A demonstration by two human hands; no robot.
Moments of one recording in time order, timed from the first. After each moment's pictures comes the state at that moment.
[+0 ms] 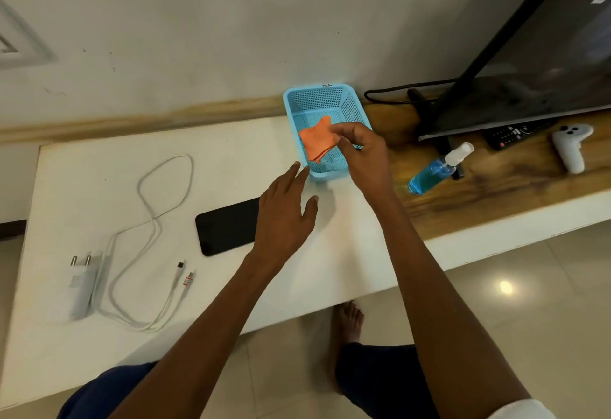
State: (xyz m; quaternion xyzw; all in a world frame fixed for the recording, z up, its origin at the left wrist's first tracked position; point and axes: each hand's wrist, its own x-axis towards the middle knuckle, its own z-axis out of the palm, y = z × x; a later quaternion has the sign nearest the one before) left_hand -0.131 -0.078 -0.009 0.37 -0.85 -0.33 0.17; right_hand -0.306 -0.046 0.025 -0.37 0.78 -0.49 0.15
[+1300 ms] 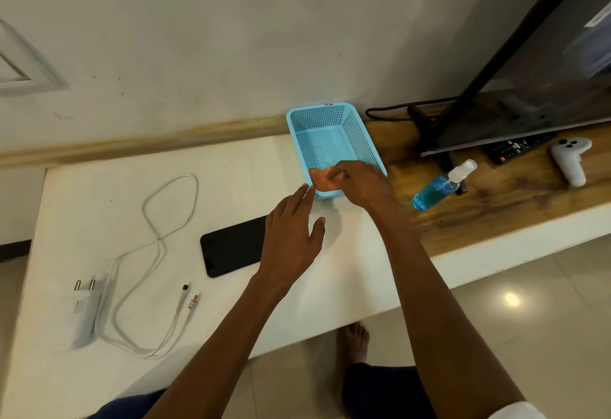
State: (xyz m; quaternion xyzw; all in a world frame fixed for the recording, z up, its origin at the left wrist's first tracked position) left_hand -0.131 -0.079 -0.013 0.36 -0.87 -0.31 0.15; right_hand -0.315 -0.056 0.023 -0.48 0.87 -0.02 0.13
